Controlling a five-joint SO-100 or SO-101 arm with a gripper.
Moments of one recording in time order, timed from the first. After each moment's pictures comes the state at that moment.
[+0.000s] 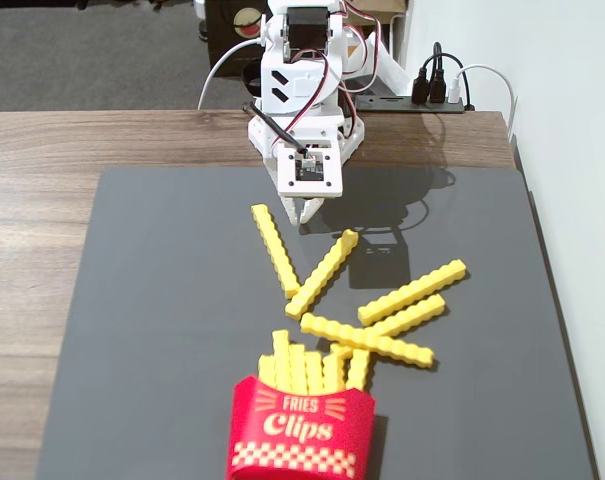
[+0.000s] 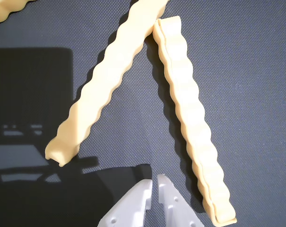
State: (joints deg) arm 0.8 188.4 175.5 76.4 -92.5
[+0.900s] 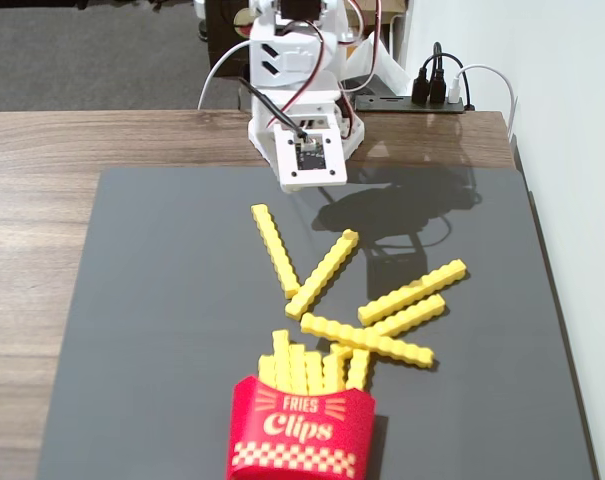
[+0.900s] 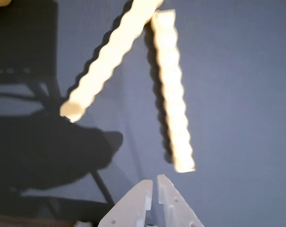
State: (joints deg) arm 6.9 158.2 149.9 83.4 -105.6
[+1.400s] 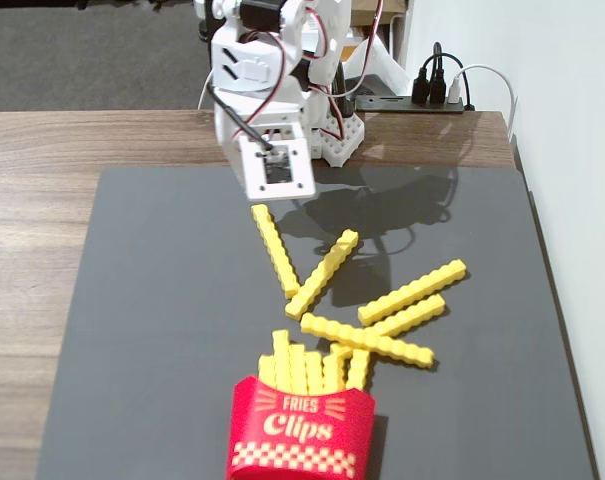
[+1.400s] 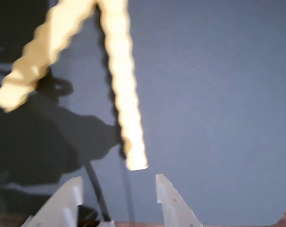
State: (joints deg) arm 21.8 148.7 148.0 78.0 -122.4
